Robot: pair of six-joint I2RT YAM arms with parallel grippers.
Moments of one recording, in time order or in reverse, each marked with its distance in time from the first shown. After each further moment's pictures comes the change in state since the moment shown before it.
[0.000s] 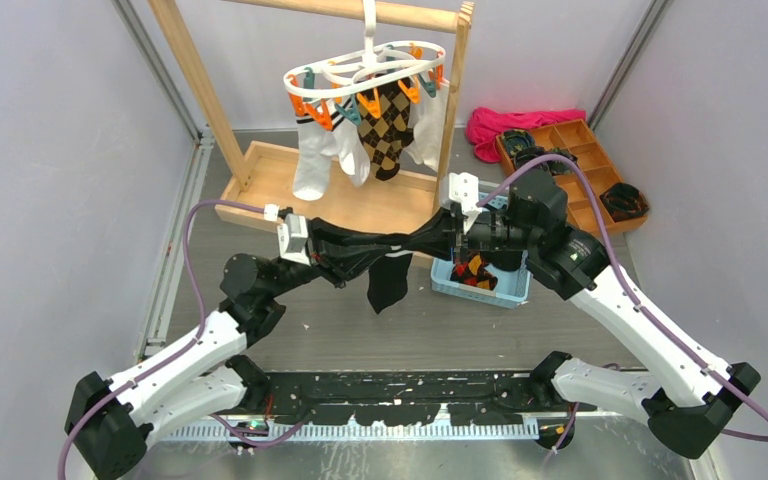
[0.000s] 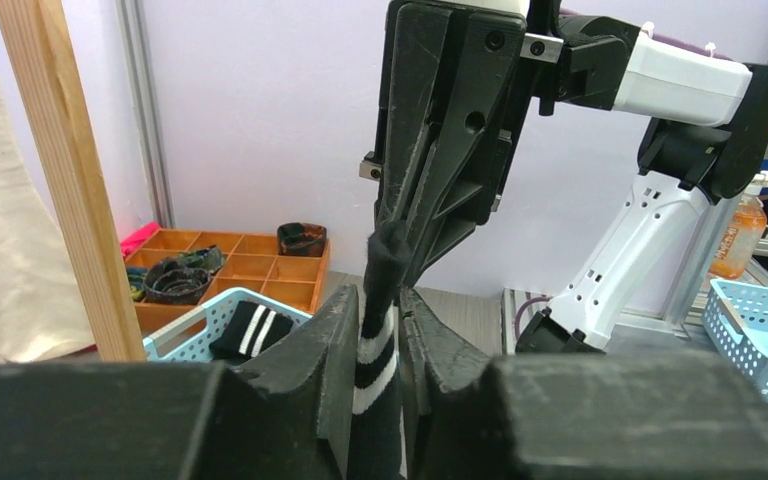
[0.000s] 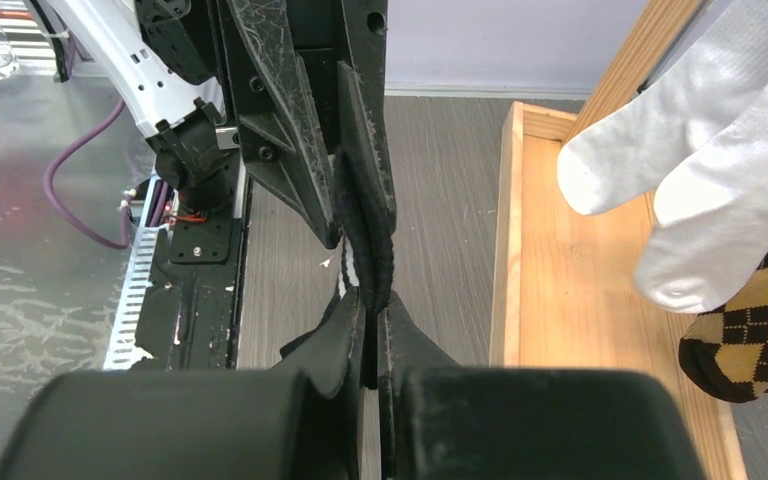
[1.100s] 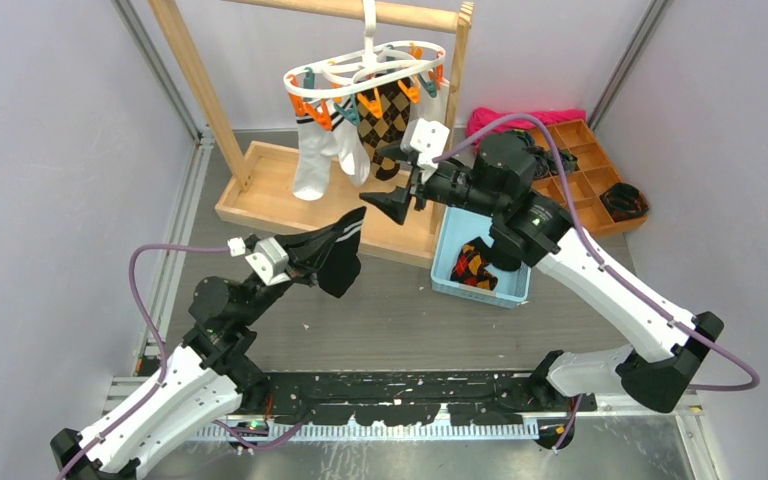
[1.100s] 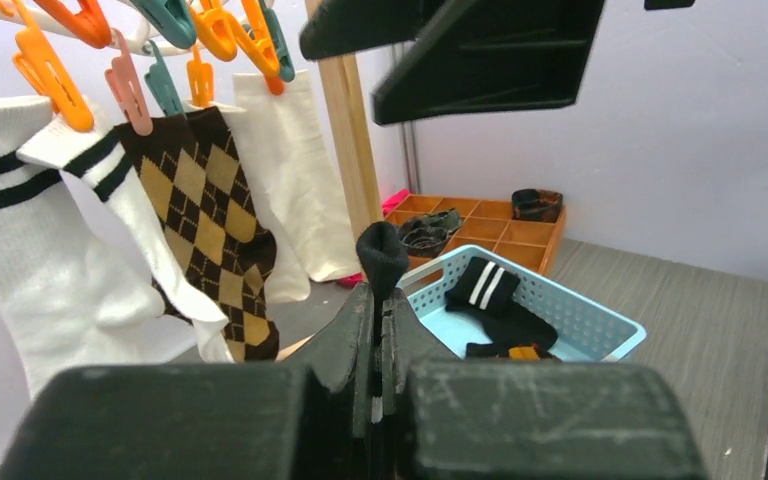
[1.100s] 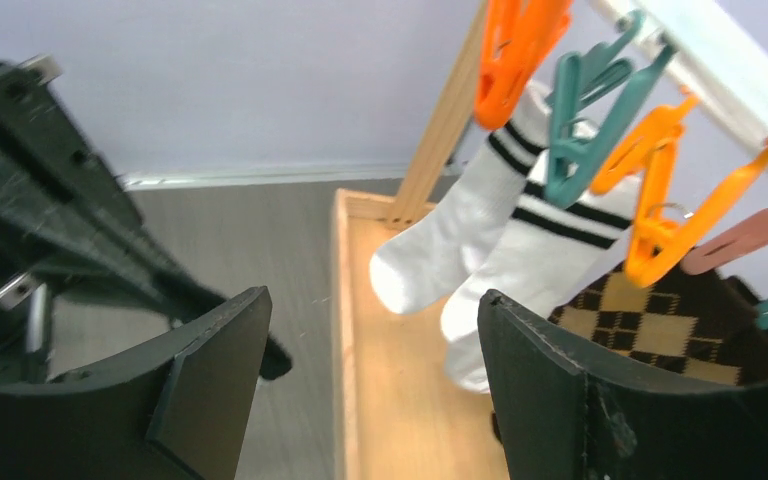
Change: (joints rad) left arm 0.014 -0.314 -0.043 -0.369 -0.350 0.400; right arm 0.085 0.240 0.270 0.146 0.306 -0.048
